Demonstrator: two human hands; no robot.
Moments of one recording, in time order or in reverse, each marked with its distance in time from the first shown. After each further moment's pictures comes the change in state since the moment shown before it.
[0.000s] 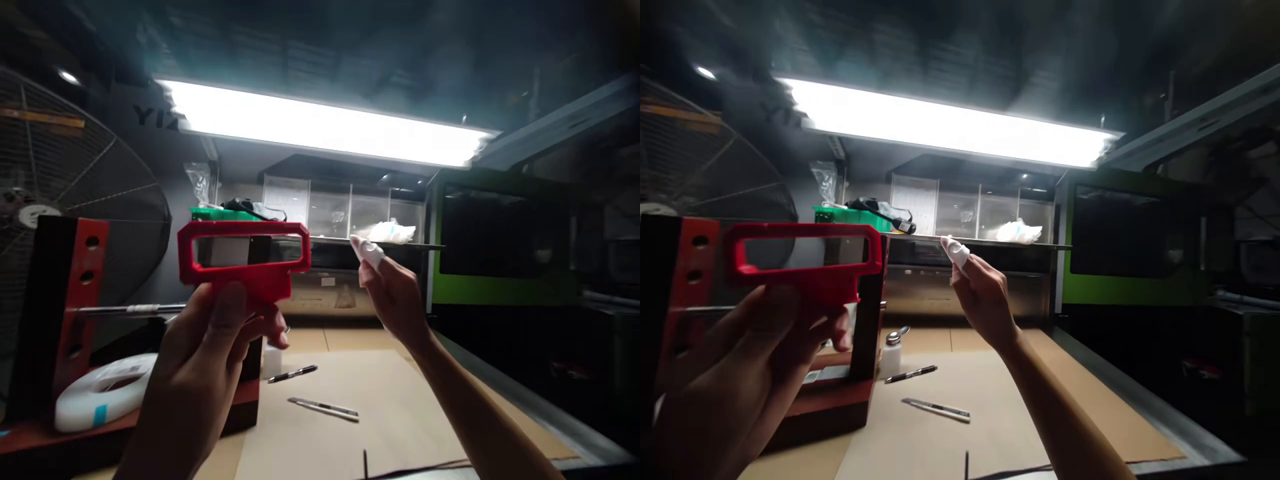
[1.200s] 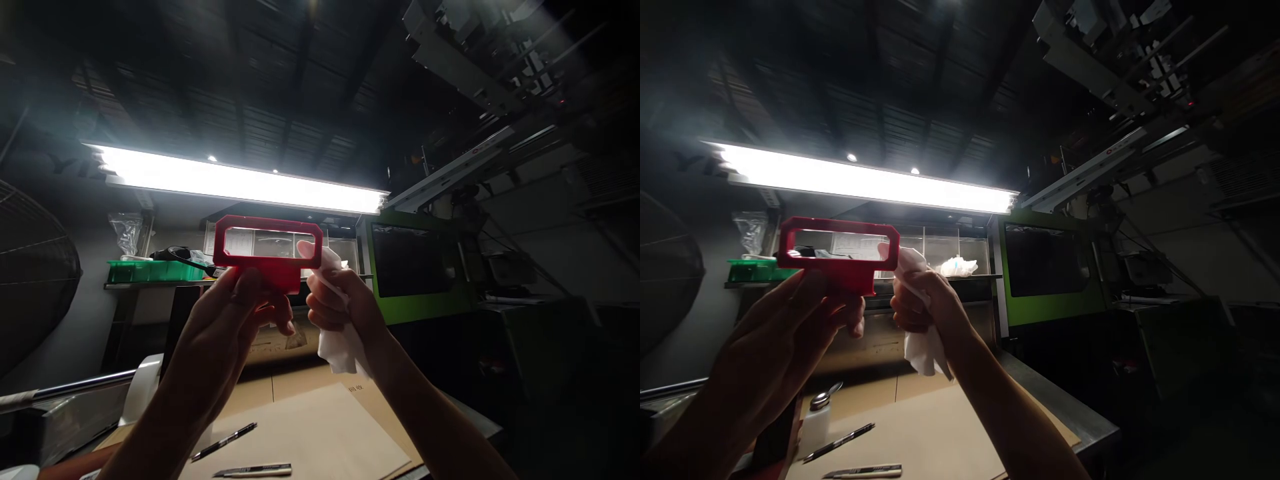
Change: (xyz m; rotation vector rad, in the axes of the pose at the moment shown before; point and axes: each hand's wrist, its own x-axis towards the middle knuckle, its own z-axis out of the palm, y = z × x) left_hand -0.005 0.040 0.114 -0.148 -0.477 0.110; right_hand 0.049 -0.066 -0.106 1.313 -0.337 0.477
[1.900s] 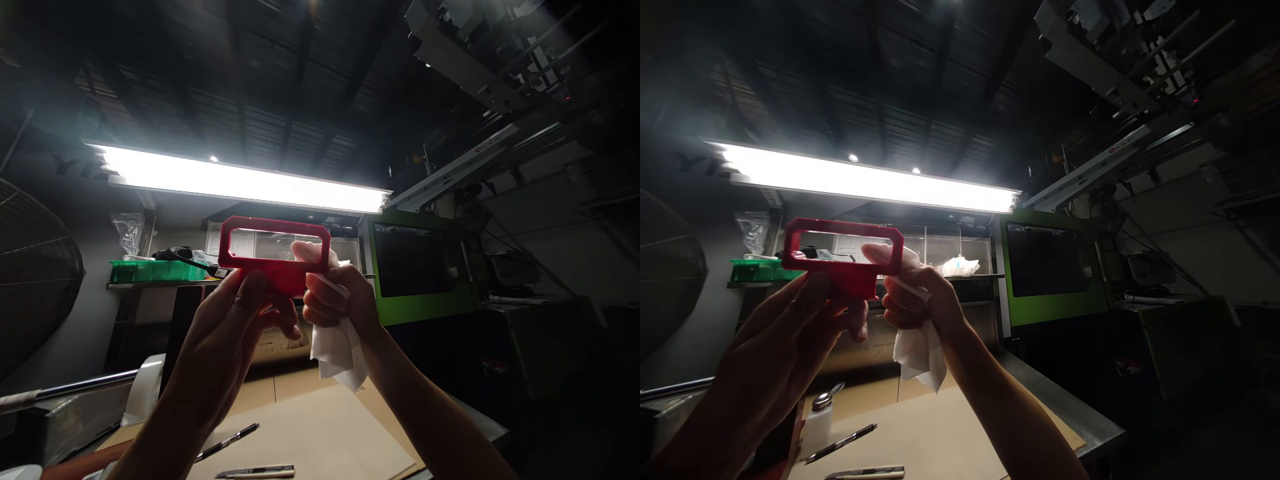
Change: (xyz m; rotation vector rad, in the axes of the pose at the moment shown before) left_hand 0.001 -0.006 -0.003 0.006 0.020 0.023; right_hand 0.014 0.004 -0.003 0.138 -0.250 -0.018
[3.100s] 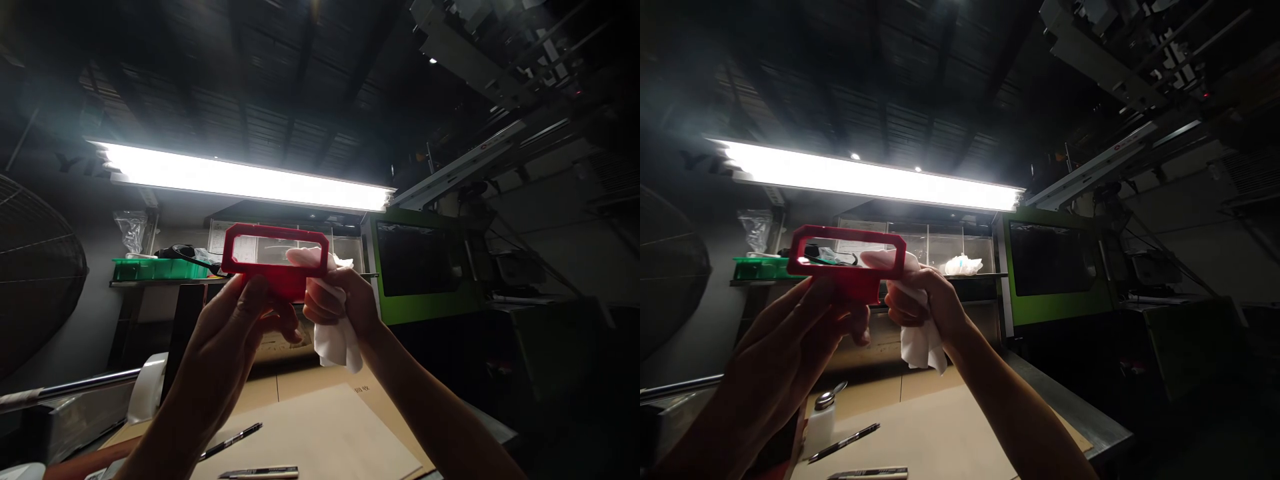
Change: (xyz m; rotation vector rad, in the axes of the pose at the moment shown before) left_hand 0.000 -0.010 -0.010 0.000 -0.037 -0.024; right_hand 0.001 0.009 -0.011 -0.120 0.123 0.013
